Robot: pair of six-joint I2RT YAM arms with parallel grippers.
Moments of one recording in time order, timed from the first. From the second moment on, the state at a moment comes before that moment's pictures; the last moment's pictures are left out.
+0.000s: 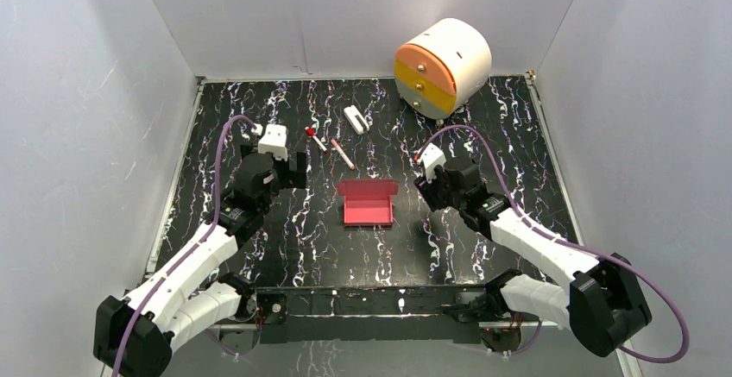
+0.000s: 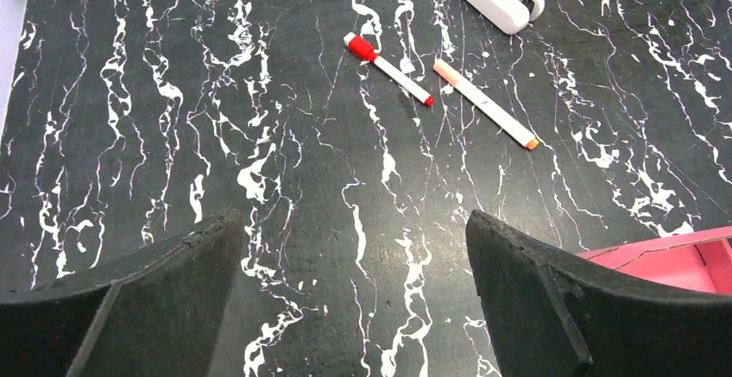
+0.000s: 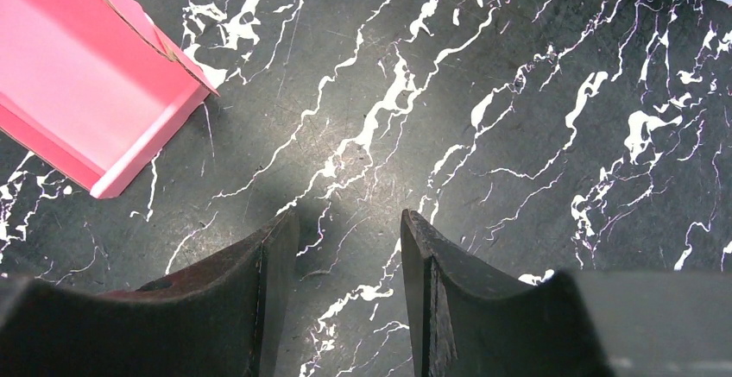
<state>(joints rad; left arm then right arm) -0.49 0.91 0.63 -0.07 -0.34 -0.03 0.58 1.08 0.57 -0.12 0.00 -0.24</state>
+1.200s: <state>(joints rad) -0.34 0.94 0.57 0.00 -0.23 -0.21 0.35 0.97 0.46 -0.12 0.00 -0.24</state>
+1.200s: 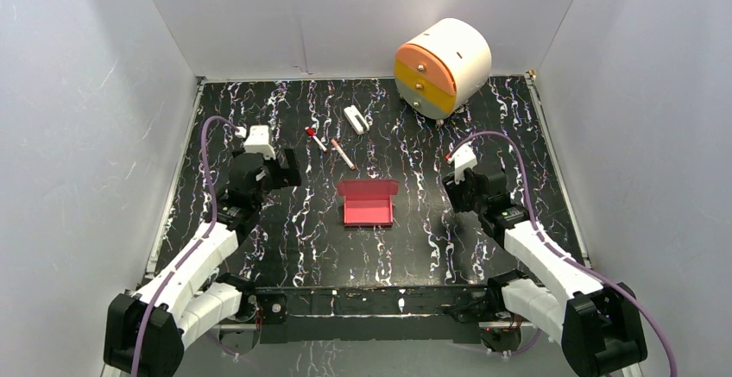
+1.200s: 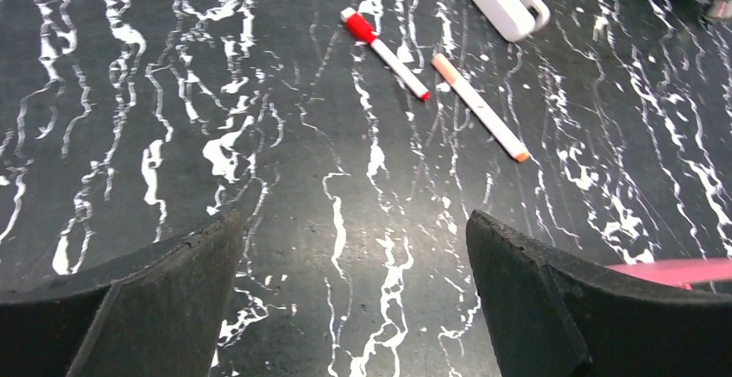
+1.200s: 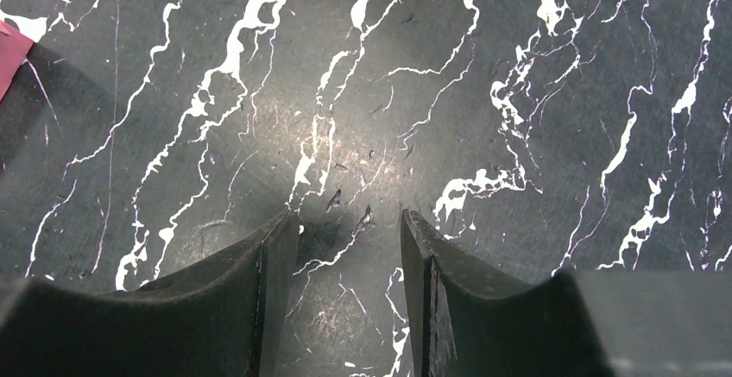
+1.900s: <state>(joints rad) -0.10 1.39 0.41 0.42 -0.37 -0.25 0.31 0.85 0.34 -0.12 0.00 -0.24</state>
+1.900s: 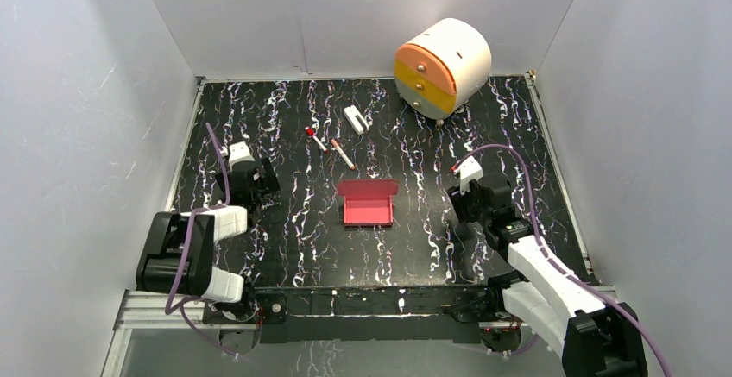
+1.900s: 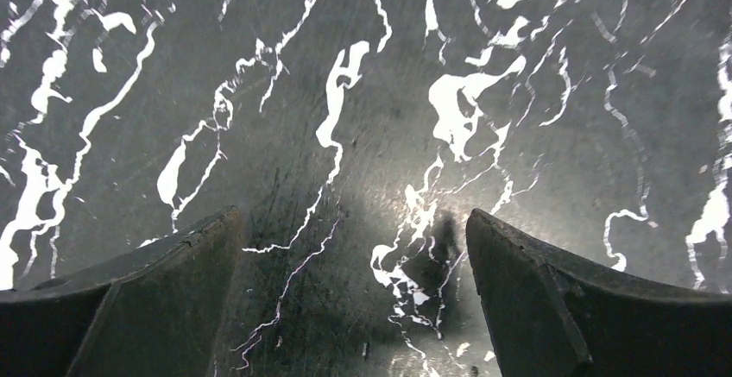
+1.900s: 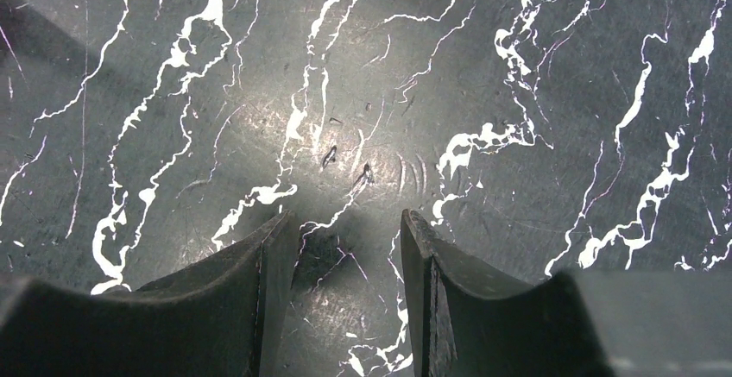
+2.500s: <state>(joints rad) -0.05 1.59 0.23 1.00 -0.26 -0.11 0.31 0.80 0.35 0.18 0.02 0.00</state>
